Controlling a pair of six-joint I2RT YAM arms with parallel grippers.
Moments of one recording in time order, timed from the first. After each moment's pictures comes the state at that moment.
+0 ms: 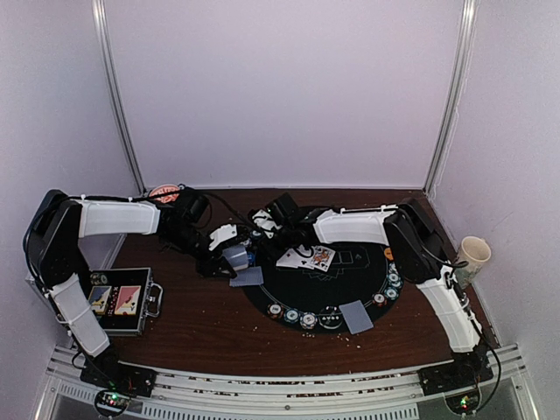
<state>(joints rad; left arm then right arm) -0.51 1.74 1.12 -0.50 0.56 0.71 0.82 2.42 1.90 -0.27 0.06 -0.11</state>
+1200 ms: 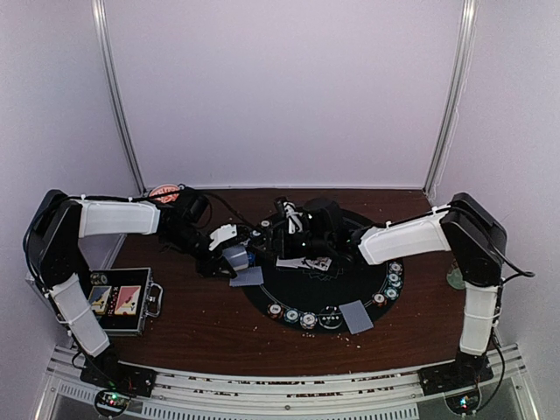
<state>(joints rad) -0.51 1.74 1.12 -0.50 0.56 0.71 0.84 1.95 1.21 0.37 -0.29 0.60</state>
